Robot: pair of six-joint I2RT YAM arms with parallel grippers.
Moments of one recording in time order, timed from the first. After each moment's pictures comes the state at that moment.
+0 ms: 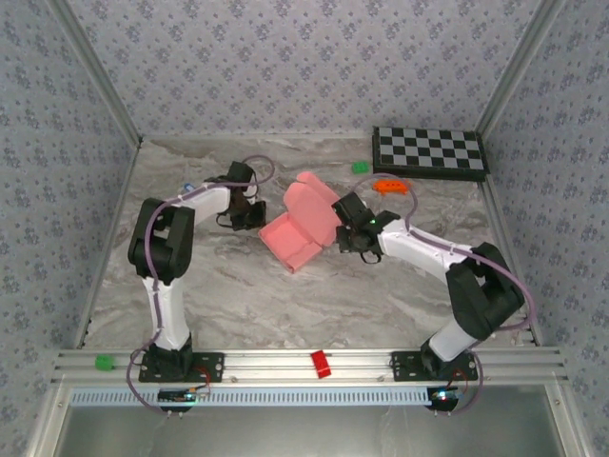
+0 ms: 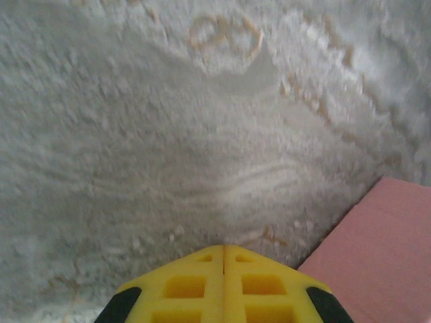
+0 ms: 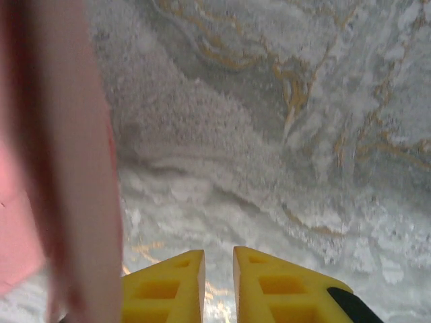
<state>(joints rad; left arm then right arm) -0.34 2.00 1.34 -0.60 0.26 -0.42 0.63 1.60 1.04 -0.55 0.20 0.49</state>
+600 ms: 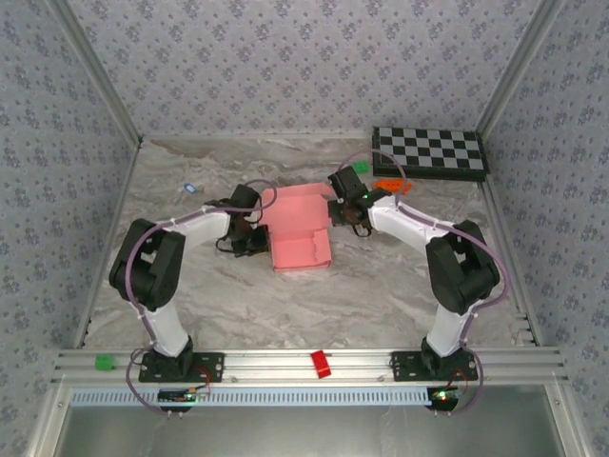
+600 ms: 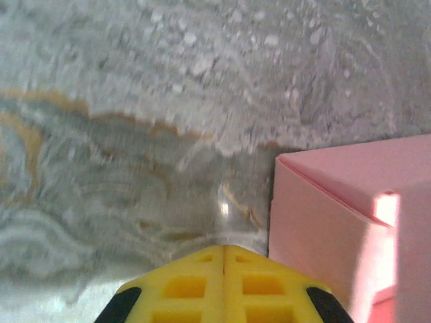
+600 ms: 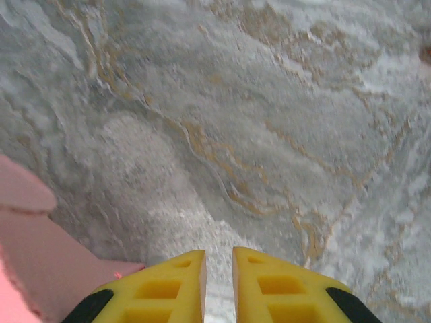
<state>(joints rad) -0.44 1.76 1.06 -0.58 0.25 -0.58 0.55 1.78 1.27 -0.47 0.16 0.31</state>
